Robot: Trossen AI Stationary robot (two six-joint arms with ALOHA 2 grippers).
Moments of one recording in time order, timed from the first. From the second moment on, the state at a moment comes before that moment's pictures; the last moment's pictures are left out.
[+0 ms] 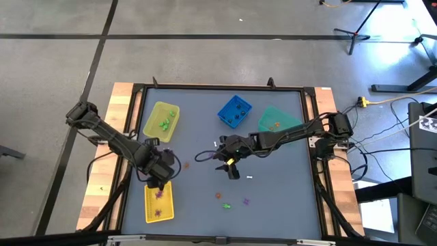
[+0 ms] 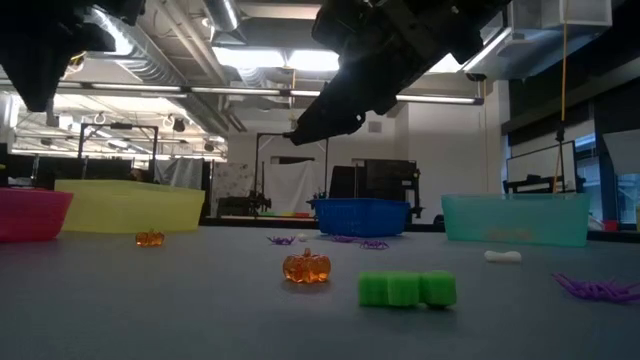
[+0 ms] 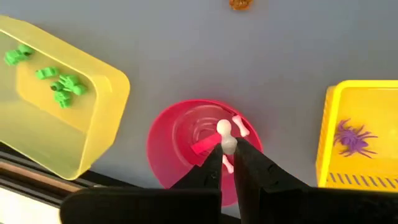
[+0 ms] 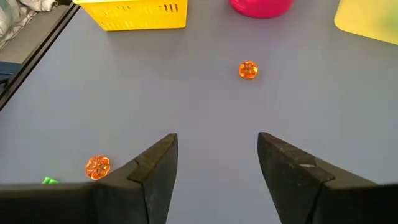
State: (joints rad) left arm -0.52 1.40 1.11 -1.34 -0.20 -0.73; right arm 0.12 1.79 1.13 -0.01 -0.17 -0.03
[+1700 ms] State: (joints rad) left arm -0.29 1.55 0.94 -0.71 -0.20 -0.75; right arm 0.12 1.80 1.13 -0.01 -0.17 -0.03
